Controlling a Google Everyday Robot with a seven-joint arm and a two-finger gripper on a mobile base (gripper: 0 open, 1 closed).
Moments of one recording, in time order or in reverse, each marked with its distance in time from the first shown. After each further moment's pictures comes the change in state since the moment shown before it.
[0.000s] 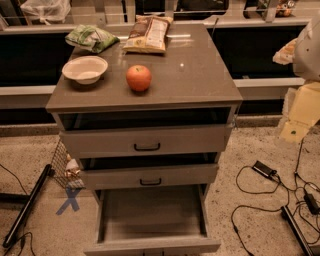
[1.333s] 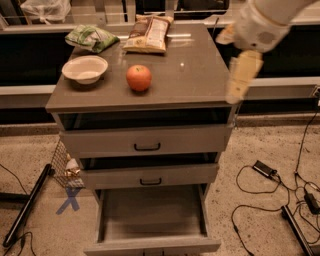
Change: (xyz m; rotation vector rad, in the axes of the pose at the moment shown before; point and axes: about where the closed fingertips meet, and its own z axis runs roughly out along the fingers) arm -0.074 -0.105 0.067 -0.065 -0.152 -0.200
